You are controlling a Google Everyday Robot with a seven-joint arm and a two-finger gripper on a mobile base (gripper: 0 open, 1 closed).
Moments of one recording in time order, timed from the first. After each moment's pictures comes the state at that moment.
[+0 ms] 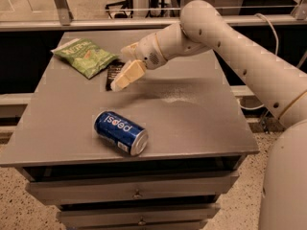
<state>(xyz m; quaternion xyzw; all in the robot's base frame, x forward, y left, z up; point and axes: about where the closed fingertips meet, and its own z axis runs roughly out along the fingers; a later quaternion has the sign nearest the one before) 0.644 0.085 0.872 -0.58 0.63 0.36 0.37</state>
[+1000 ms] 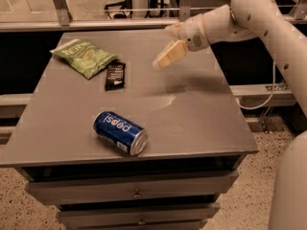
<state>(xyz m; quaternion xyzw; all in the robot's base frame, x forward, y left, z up) 0.697 -0.038 0.909 -0.53 0.67 0.29 0.43</state>
